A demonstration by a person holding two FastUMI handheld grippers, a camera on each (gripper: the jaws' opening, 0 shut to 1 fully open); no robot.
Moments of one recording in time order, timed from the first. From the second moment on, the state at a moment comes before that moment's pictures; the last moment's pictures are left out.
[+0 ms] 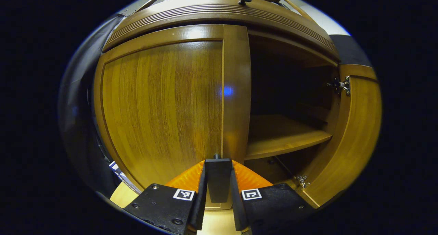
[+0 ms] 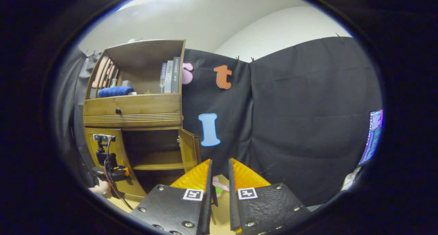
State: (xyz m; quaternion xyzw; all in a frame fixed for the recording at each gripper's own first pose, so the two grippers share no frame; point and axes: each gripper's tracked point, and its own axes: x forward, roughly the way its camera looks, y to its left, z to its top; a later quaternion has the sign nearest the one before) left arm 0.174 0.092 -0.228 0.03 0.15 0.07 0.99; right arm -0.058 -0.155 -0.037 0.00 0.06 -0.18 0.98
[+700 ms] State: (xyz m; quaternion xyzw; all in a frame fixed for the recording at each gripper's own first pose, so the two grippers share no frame) left arm 0.116 0.092 -0.220 0.01 0.14 0.06 0.99; right arm -0.051 -0.131 -0.048 0.01 0.08 -0.12 0.99
